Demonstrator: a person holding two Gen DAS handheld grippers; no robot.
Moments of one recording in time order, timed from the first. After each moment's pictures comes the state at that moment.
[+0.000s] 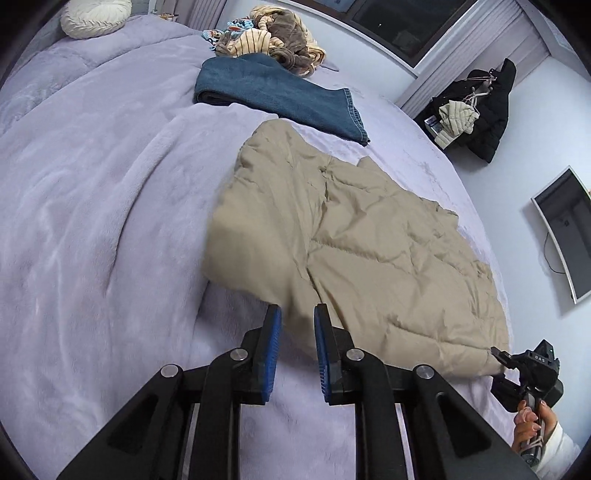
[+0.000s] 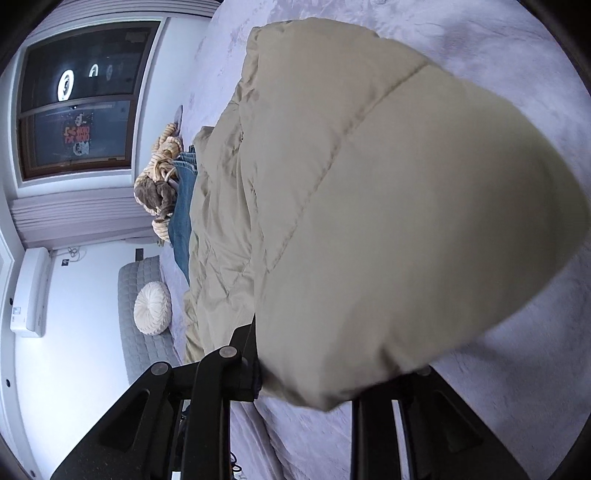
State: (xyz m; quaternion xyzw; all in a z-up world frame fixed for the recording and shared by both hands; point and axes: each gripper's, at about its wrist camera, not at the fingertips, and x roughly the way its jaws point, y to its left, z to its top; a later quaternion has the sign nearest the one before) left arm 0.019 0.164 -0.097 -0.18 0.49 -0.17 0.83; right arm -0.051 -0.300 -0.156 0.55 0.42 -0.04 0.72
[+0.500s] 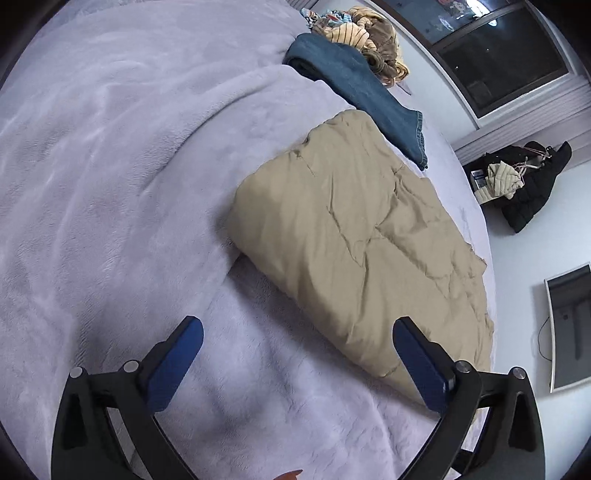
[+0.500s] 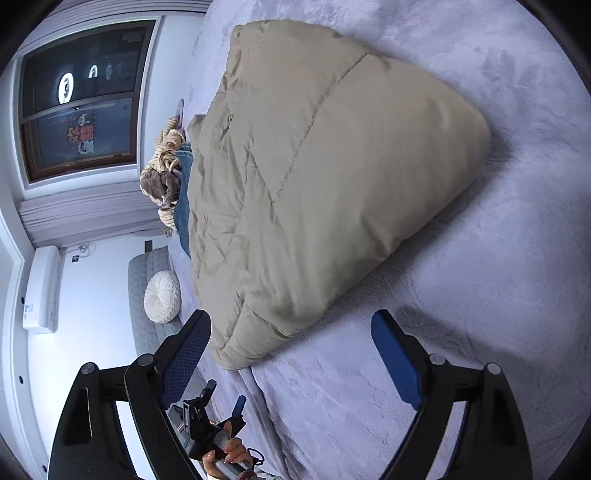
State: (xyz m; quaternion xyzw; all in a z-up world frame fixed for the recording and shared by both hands) left arm 0.007 0.192 -0.156 -0.32 0.51 -0.07 0.79; right arm -0.079 -0.307 -0.174 0.57 0.42 -0.02 0.70
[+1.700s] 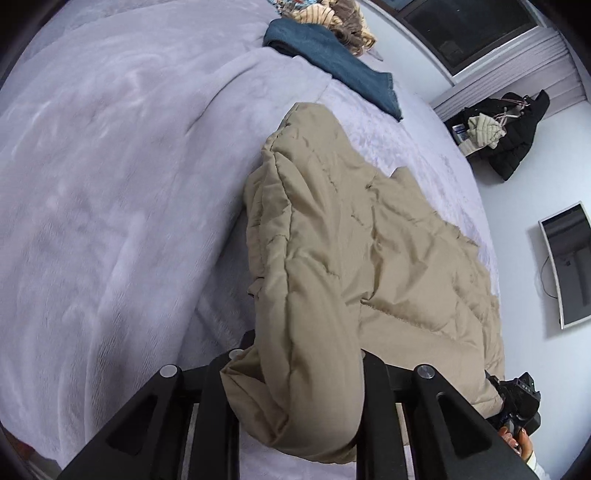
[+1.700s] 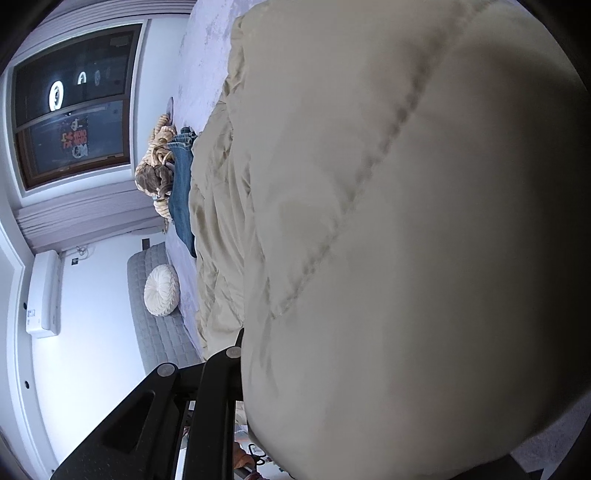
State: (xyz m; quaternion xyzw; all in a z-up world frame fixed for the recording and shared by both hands) left arm -0.098 0.205 -0.144 -0.25 0.55 -0.11 0.79; right arm -0.170 -0.282 -0.173 0.59 0.44 -0.02 0.68
